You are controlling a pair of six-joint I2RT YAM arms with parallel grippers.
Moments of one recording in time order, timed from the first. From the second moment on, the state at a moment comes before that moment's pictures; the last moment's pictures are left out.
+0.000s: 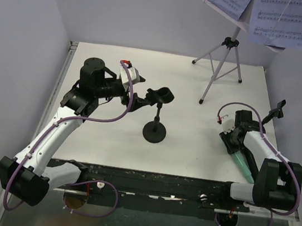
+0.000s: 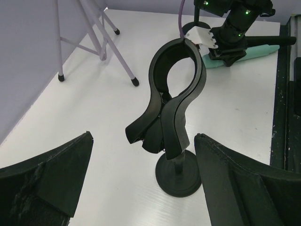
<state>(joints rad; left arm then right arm) -0.36 1.10 1.09 -0.19 0.83 0.28 -0.03 1.34 0.68 -0.61 0.08 -0.62</state>
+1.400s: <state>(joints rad) -0.40 1.29 1.30 -0.43 0.94 0.42 0.17 1.16 1.36 -0.80 -0.64 -0.29</state>
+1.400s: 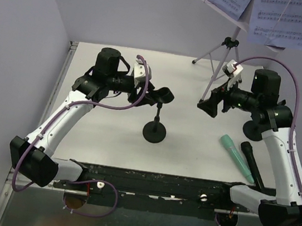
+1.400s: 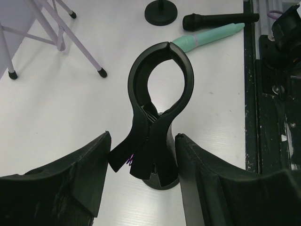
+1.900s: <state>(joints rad) -0.40 1.32 1.33 -0.47 0.96 0.44 0.50 1.38 1.61 -0.71 -0.88 -0.44</state>
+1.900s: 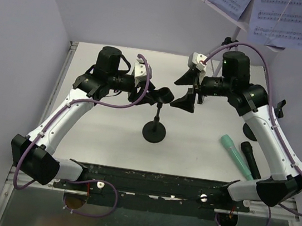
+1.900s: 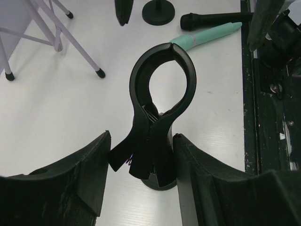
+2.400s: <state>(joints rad) -0.40 1.32 1.30 -0.41 0.98 0.41 0.55 1.51 1.69 -0.67 -0.92 -0.47</state>
